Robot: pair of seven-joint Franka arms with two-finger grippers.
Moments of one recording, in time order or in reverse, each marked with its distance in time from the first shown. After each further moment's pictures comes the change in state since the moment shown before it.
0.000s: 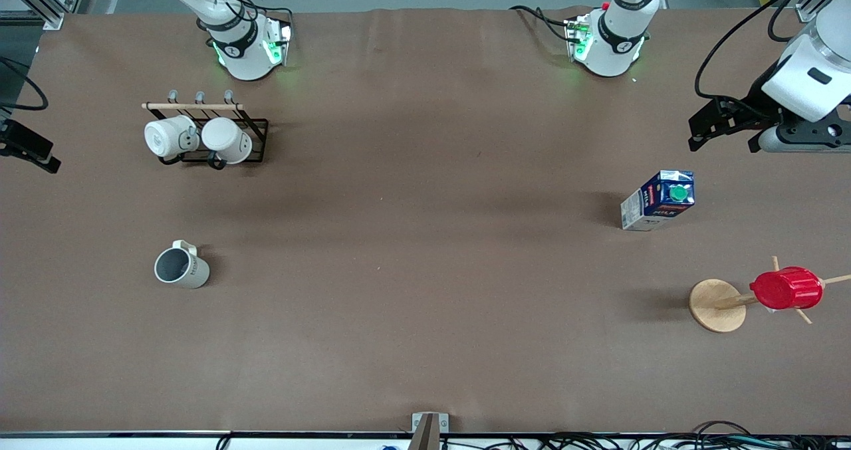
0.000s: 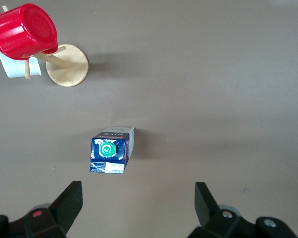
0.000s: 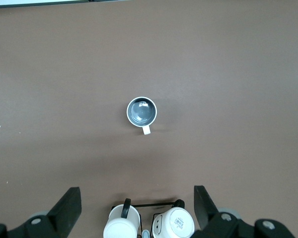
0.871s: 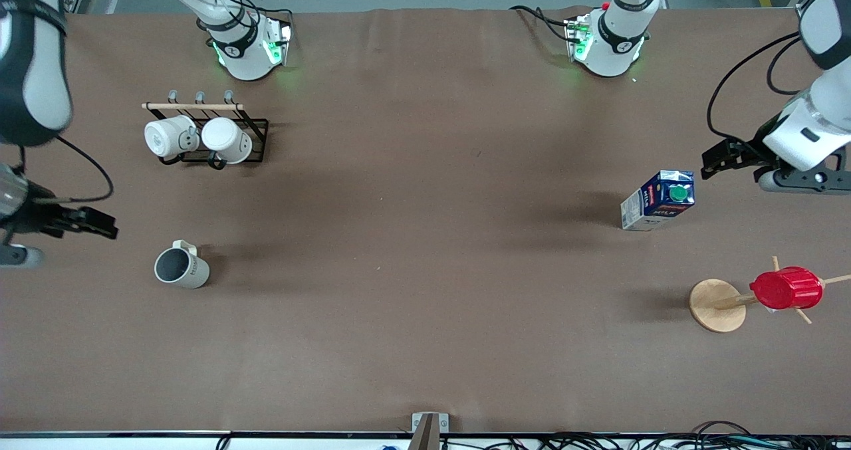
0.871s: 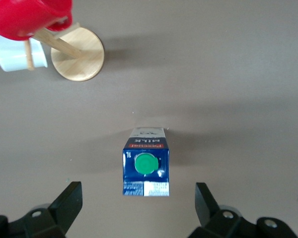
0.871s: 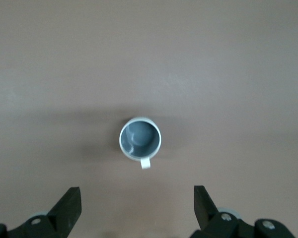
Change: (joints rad) left arm 0.135 0.006 0.010 -0.304 0.000 0.278 0.191; right arm 0.003 0.245 0.002 -0.097 0.000 0.301 -0.058
